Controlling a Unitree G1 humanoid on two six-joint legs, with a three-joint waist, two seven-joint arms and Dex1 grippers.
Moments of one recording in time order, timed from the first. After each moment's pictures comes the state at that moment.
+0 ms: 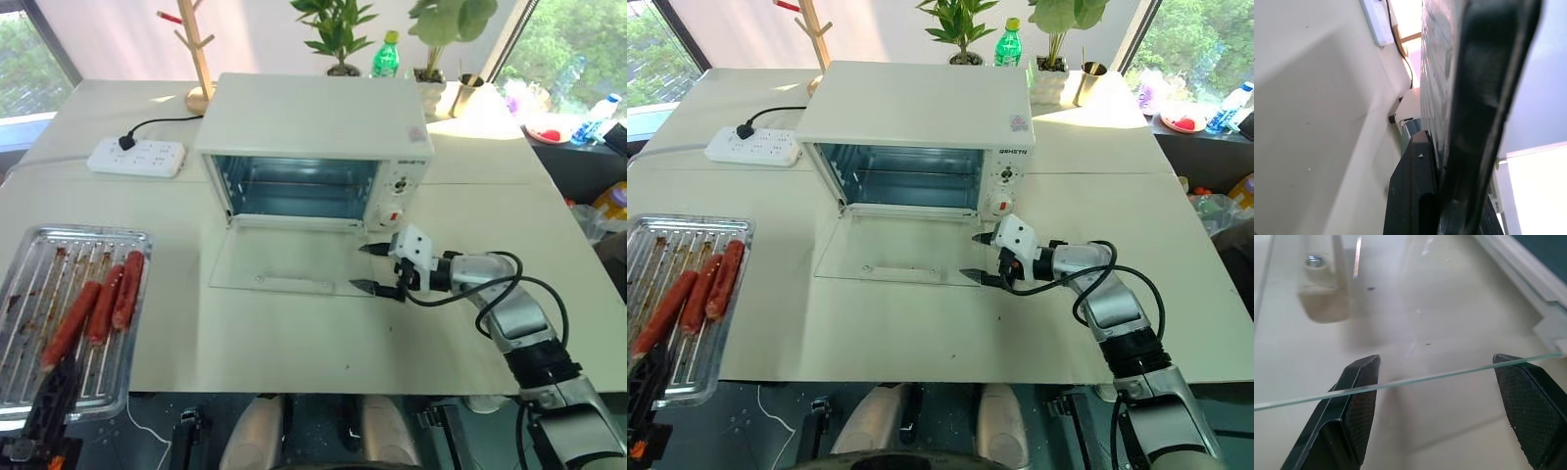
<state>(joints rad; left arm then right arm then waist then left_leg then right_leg) 1.09 0.21 0.66 -0.71 -1.95 0.44 -0.41 -0.41 -0.58 0.15 0.05 0.21 0.24 1.01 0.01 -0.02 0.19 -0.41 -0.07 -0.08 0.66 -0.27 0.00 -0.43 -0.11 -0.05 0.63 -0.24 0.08</state>
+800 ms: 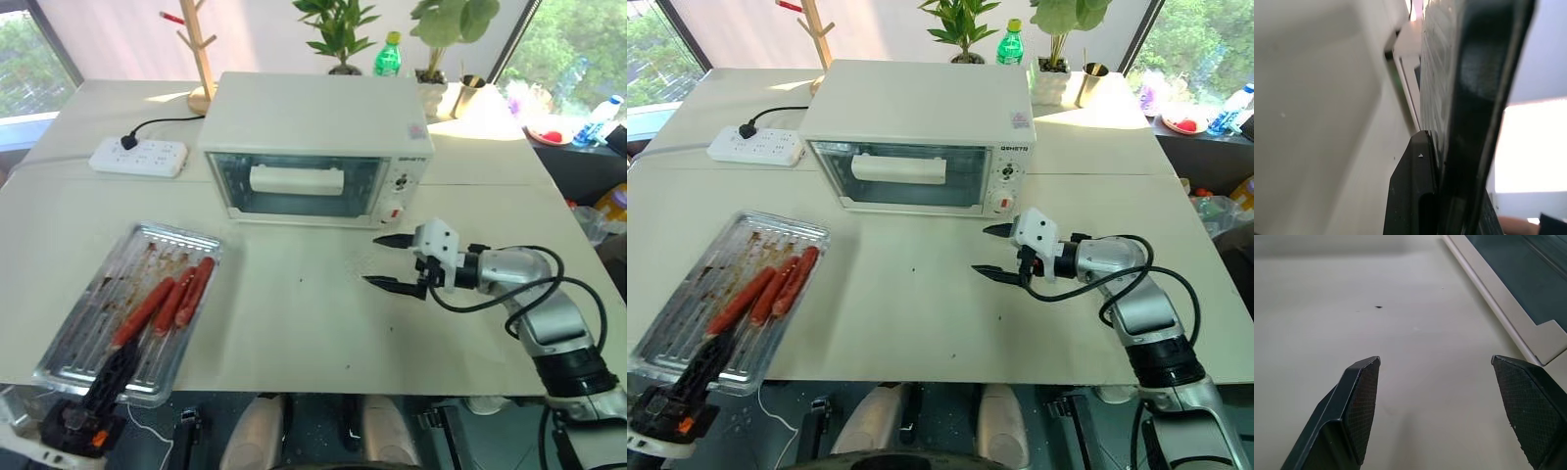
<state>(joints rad) 0.87 0.38 0.59 -0.56 -1.95 0.69 -0.33 -0.31 -0.72 0.06 -0.14 0.29 0.25 1.08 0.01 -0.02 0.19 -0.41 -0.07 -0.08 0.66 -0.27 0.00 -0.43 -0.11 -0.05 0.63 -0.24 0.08</state>
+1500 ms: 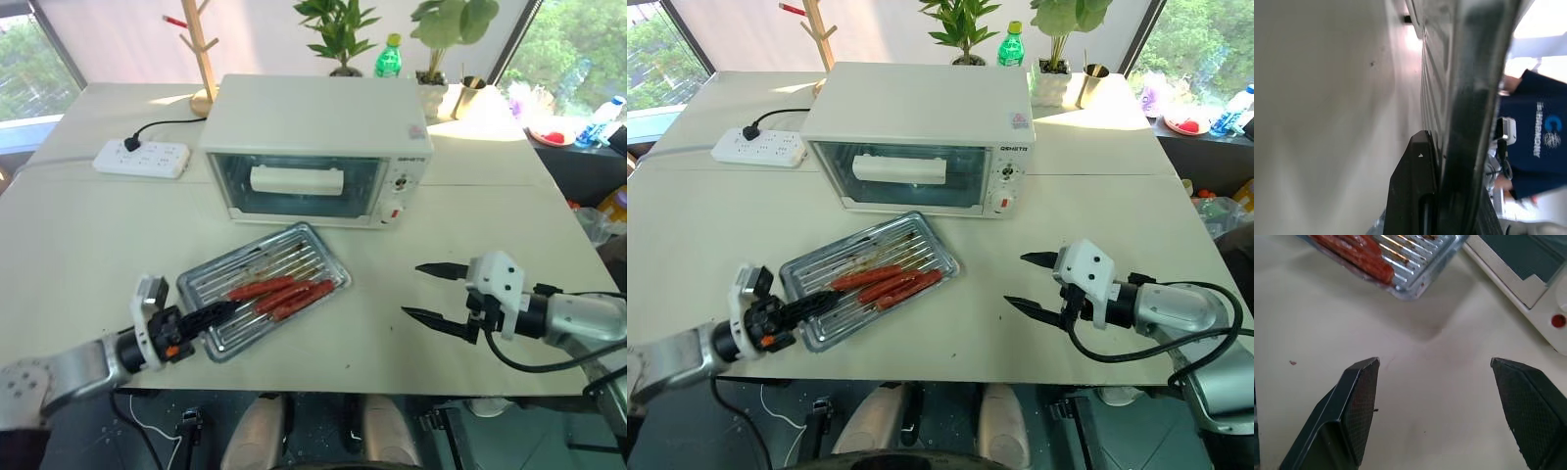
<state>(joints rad) -0.06 0.80 0.15 0.07 -1.87 1.23 -0.37 0.13 -0.83 -0.25 -0.60 0.42 0.46 0.94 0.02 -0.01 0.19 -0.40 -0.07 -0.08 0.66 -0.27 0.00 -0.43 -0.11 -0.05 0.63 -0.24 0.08</state>
